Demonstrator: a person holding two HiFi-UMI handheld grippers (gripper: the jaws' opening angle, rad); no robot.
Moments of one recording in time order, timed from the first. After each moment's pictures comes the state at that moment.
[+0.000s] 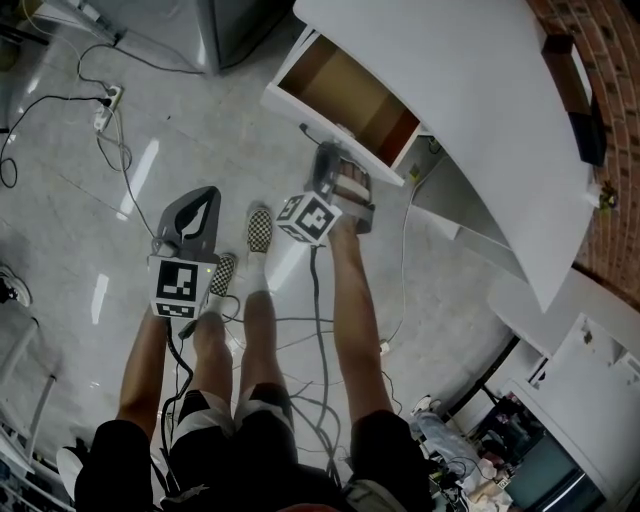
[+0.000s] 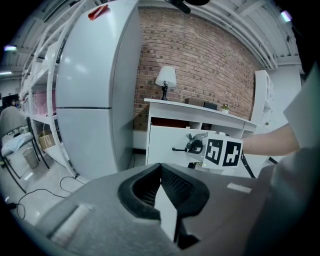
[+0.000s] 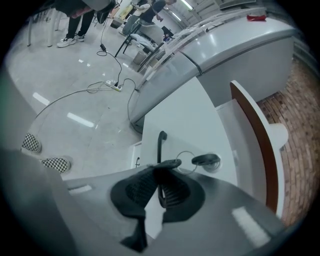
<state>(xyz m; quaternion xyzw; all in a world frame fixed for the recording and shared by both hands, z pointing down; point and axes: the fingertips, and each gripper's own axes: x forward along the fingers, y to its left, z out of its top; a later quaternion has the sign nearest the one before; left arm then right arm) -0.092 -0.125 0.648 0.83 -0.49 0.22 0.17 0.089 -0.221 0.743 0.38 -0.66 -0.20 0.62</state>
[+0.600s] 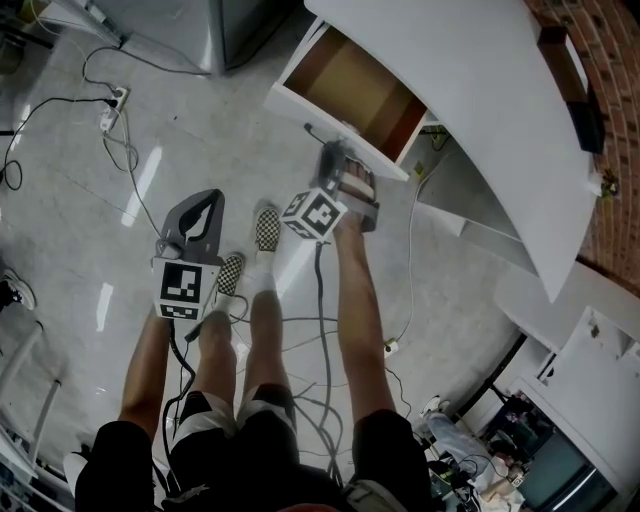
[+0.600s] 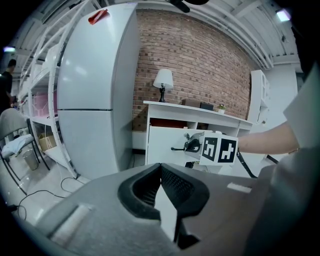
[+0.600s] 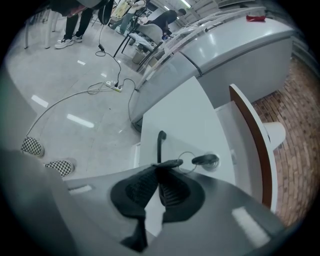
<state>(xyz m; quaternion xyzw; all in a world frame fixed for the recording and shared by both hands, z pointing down) -0.103 -0.096 0.643 0.83 -0.48 0.22 0.16 0.084 -0.199 0.741 0.39 -0.66 -0.19 0.62</state>
